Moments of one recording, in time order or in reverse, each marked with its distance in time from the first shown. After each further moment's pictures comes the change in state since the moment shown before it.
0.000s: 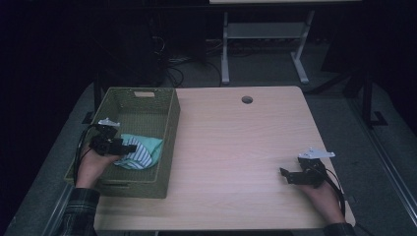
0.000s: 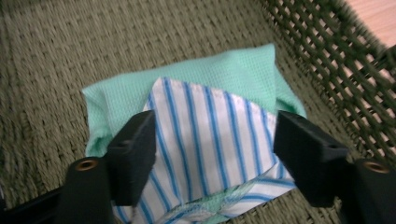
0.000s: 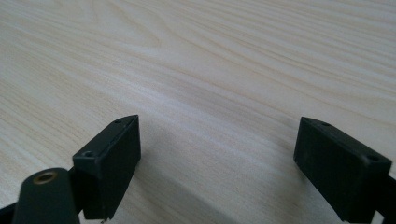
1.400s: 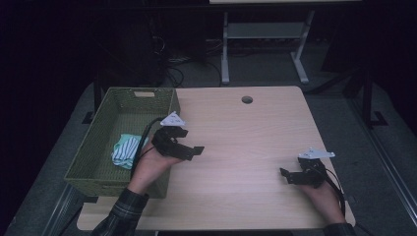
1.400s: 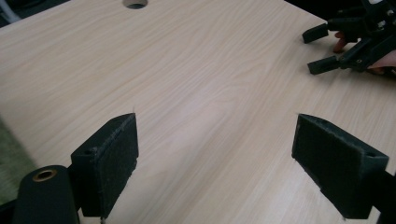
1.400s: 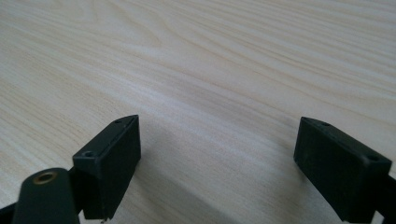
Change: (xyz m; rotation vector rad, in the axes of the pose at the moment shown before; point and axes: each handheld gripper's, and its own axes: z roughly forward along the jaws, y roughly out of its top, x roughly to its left) left arm -0.184 0.069 0.014 -0.196 -0.310 0.279; right arm 0.000 0.000 0.000 0.000 -0.001 0.000
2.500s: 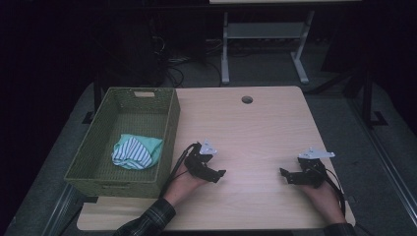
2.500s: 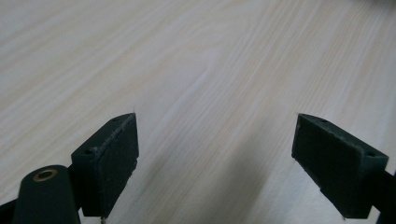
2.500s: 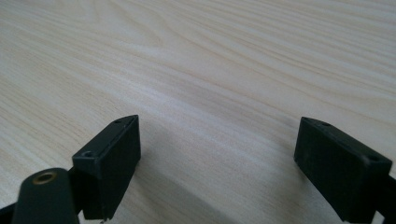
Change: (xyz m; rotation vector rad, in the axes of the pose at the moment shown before) left arm -0.028 -0.057 0.110 0.128 0.014 0.092; right arm 0.000 0.000 0.000 0.000 0.003 -0.005
